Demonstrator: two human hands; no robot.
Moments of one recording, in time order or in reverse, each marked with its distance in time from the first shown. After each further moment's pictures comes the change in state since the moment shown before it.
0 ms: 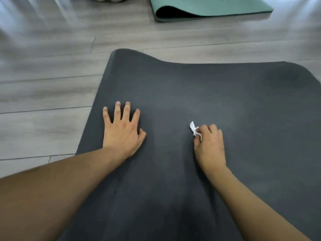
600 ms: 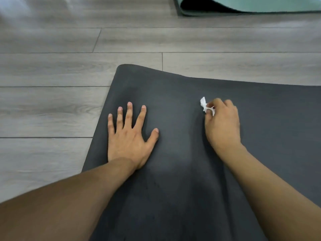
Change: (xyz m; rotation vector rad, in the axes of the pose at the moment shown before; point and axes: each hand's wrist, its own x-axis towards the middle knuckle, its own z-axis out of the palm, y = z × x) left_hand 0.158 -0.044 0.086 -0.363 -0.011 -0.178; right_hand 0.216 -0.059 0.116 0.033 -0.013 0.073
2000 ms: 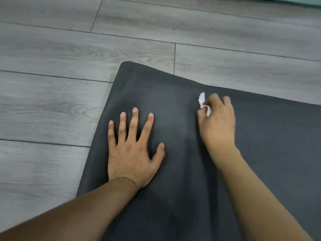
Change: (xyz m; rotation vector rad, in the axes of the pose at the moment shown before) left_hand 0.011 -0.001 -0.002 -0.006 -0.015 0.006; right_hand 0.049 -0.045 0.041 0.055 -0.092 -0.026
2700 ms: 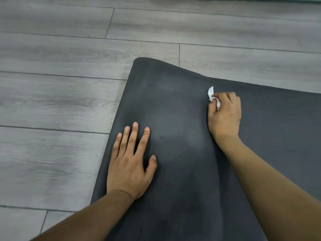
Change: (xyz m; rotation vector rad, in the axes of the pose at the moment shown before) left_hand -0.072 -0.036 -0.002 -0.053 0.006 0.081; right_hand -0.015 0.029 -0.001 -0.008 0.159 -0.050
